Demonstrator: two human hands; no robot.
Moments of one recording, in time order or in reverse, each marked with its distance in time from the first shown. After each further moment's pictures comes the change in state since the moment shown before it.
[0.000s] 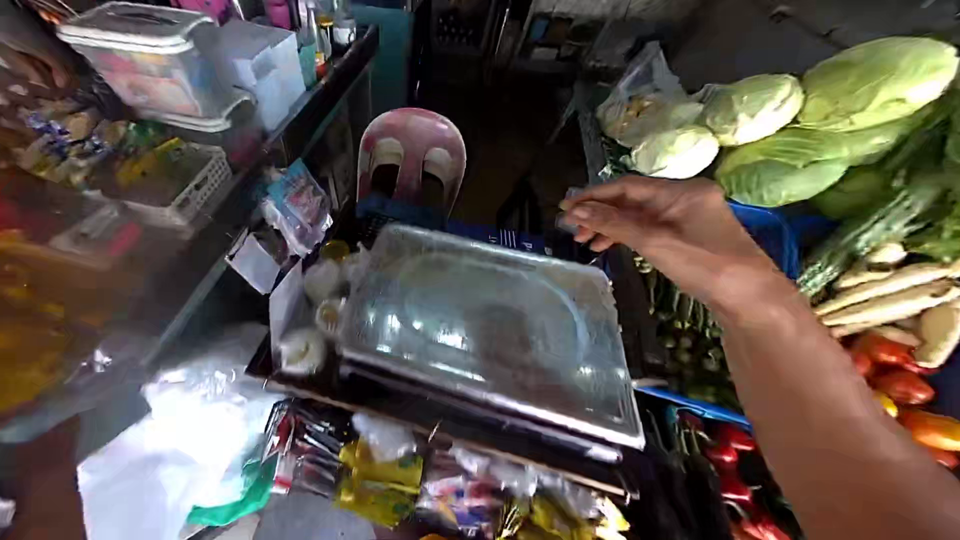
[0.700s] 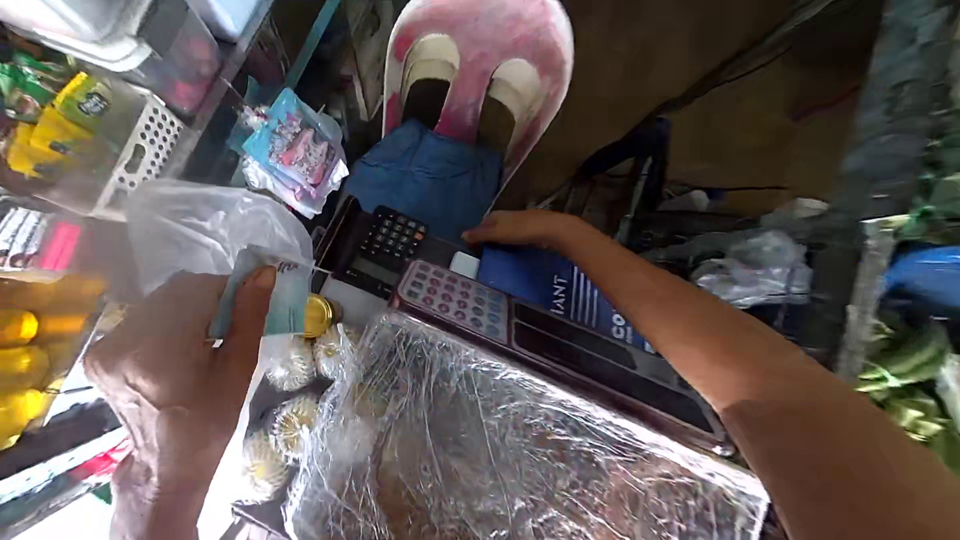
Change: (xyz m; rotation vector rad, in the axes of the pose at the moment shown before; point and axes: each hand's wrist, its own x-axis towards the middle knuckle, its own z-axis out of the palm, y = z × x) left_hand 0.188 0.131 0.226 0.269 -0.373 0.002; right_hand 0.269 0.244 0.206 0.096 -1.087 0.444
